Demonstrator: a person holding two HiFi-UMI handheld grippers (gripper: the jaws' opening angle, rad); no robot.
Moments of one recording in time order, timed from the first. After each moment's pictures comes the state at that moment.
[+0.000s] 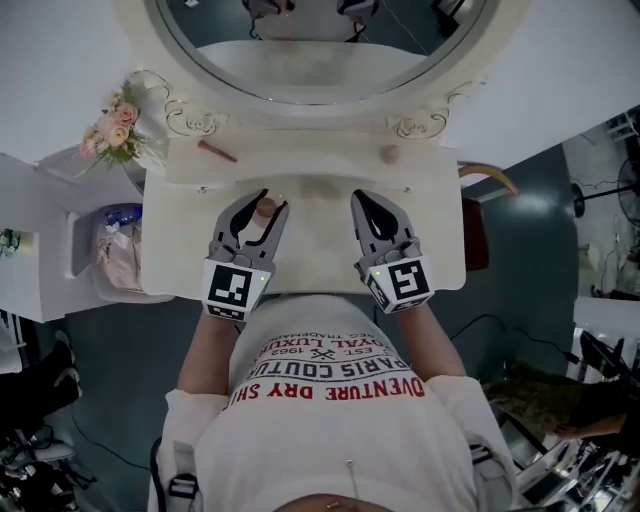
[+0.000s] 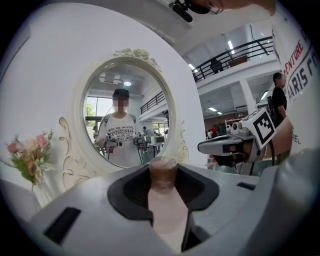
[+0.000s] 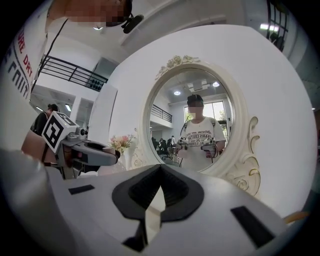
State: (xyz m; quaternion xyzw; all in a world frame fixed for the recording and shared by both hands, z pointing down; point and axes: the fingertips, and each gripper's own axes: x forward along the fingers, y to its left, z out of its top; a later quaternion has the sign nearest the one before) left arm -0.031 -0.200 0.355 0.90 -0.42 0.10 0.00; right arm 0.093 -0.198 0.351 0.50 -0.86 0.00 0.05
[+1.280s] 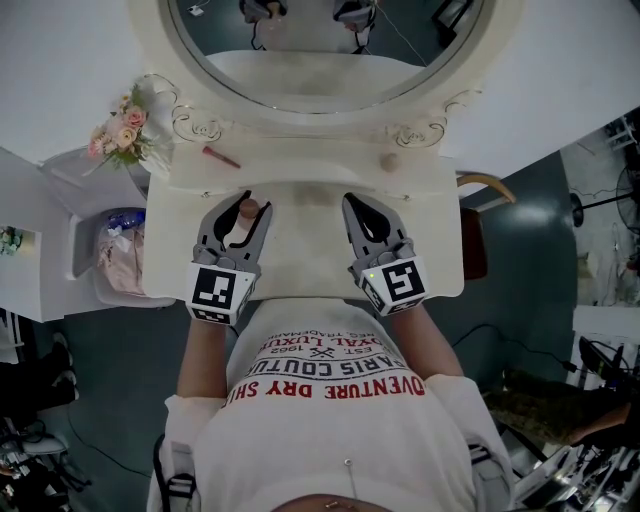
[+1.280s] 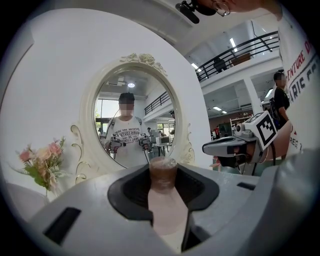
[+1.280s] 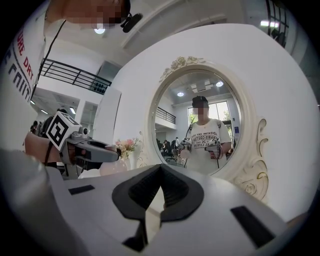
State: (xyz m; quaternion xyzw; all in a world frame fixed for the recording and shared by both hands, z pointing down) left arm -0.062 -0.201 0.337 0.89 -0.45 0.10 0.00; right arm 0.074 -0.197 0.336 0.48 -0.88 0.00 0.04
